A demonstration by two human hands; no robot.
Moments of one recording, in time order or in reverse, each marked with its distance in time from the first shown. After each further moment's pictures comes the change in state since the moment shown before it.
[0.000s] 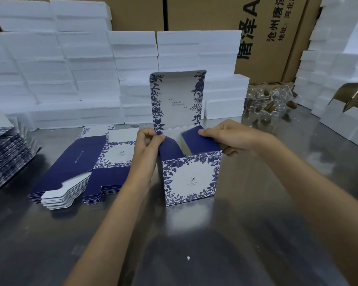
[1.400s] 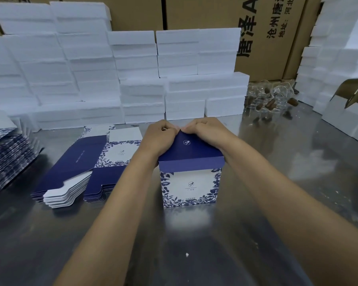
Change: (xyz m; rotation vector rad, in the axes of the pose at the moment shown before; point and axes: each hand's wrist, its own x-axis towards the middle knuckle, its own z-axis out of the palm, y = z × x) left_hand 0.016 0.038 0.031 0.515 -0.078 -0.066; right_hand 0.021 -0.018 0.043 0.371 0.271 -0.010
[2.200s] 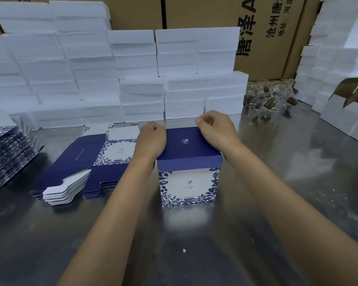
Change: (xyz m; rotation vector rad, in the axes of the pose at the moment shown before) left_hand 0.008 -0.016 -0.001 0.080 0.166 -0.051; right_hand -0.017 0.006 -0.009 -0.224 0.234 -0.139
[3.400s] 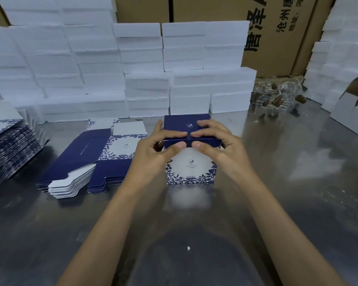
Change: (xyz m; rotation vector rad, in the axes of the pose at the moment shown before) left_hand -0.036 -0.047 -0.014 -0.337 -0.237 0.437; right_hand -0.044 0.040 0.013 0.371 -0.051 -0.331
